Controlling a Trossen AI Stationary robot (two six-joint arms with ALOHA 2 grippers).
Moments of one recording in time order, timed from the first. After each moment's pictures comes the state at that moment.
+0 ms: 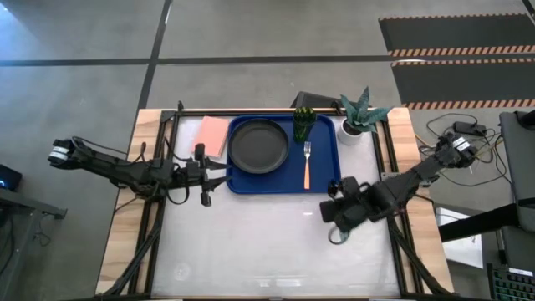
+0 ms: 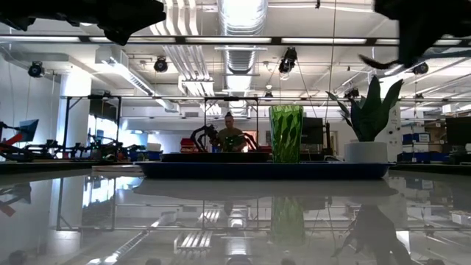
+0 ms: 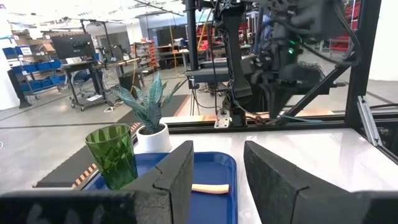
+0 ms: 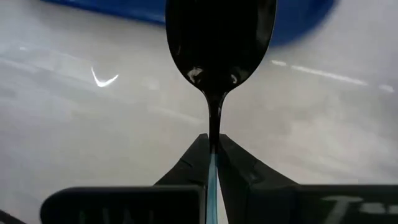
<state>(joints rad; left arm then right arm) -0.21 0.77 0.40 0.43 -0.37 0.11 0.51 1.40 1.17 -1.15 0.29 1.80</state>
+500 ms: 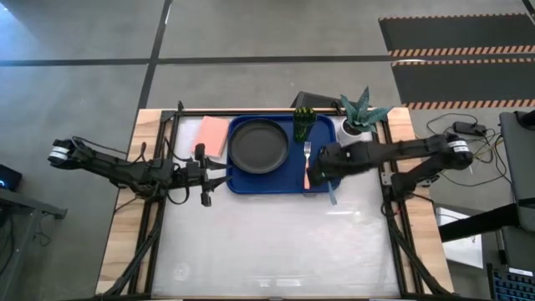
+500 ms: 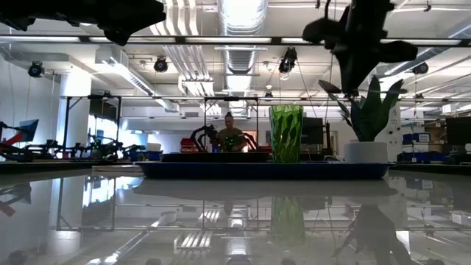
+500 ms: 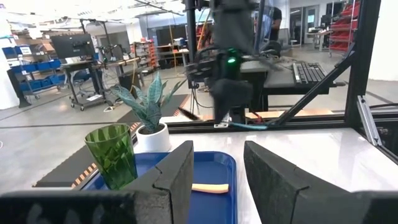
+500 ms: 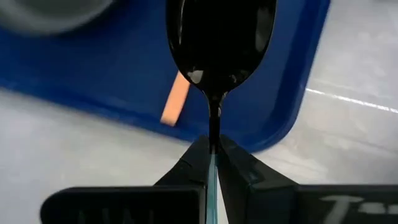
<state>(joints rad) -0.21 0.77 0.40 0.43 -0.37 0.11 0.03 1.43 1.21 -1.14 0.22 1.31</state>
